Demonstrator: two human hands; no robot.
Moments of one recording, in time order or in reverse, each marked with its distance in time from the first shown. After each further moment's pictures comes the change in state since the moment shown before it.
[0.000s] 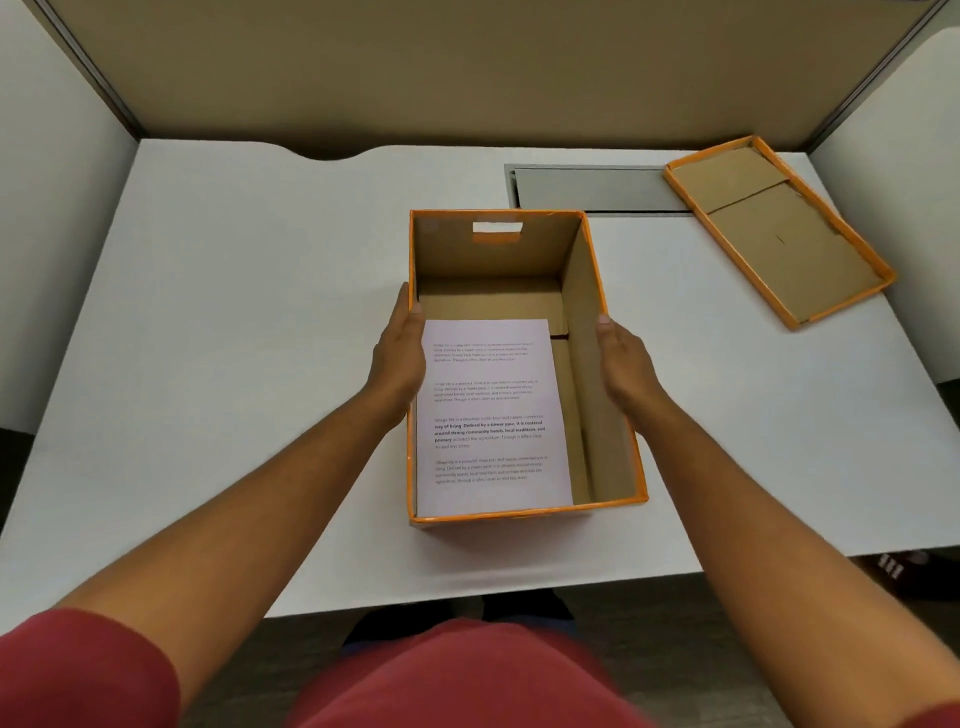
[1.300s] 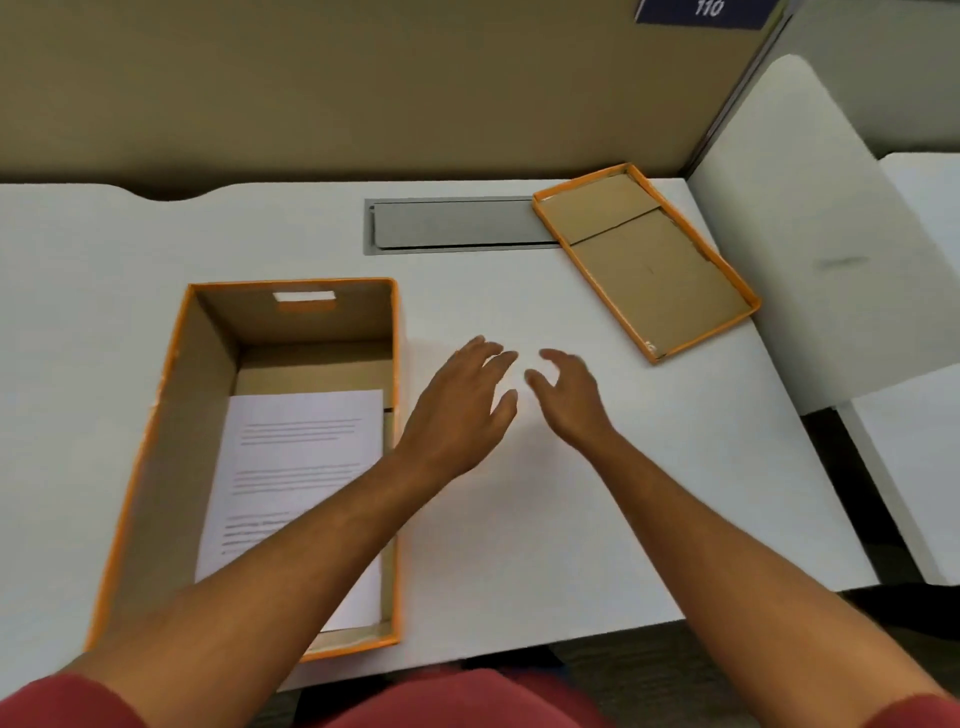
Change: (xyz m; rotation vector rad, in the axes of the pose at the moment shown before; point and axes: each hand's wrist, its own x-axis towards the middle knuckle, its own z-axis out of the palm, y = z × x) left_hand -0.052 0.086 0.268 0.768 -0.216 0.600; right_hand 0.095 0.098 -0.152 -0.149 -0.034 -0.110
